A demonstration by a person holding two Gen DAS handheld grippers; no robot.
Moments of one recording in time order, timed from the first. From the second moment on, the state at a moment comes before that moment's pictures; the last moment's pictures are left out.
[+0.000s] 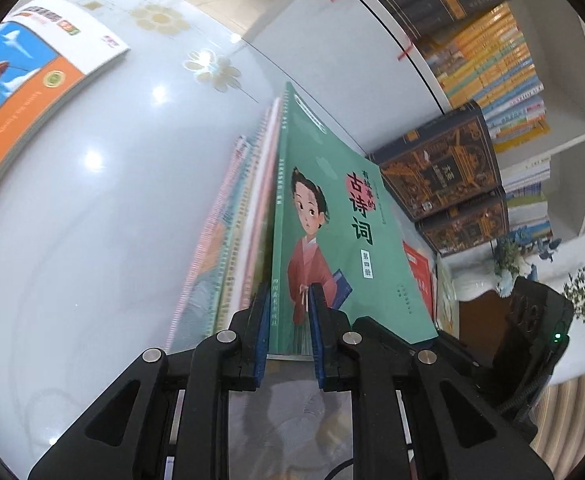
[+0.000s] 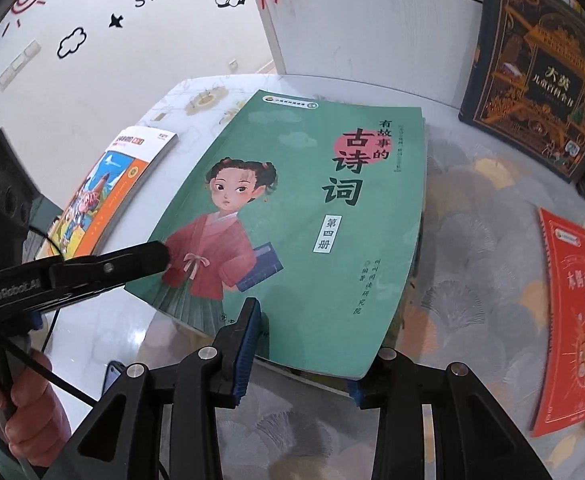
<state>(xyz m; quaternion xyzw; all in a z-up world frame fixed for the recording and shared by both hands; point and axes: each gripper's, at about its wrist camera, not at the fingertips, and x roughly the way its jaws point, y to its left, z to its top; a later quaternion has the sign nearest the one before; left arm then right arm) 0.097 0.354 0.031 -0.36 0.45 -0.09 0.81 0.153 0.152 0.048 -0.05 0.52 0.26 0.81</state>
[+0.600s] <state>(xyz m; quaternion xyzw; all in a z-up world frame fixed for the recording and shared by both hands) 0.060 0.251 0.075 -0.25 0.48 -0.13 0.83 0.052 0.007 0.027 0.02 0.58 0.24 0.78</state>
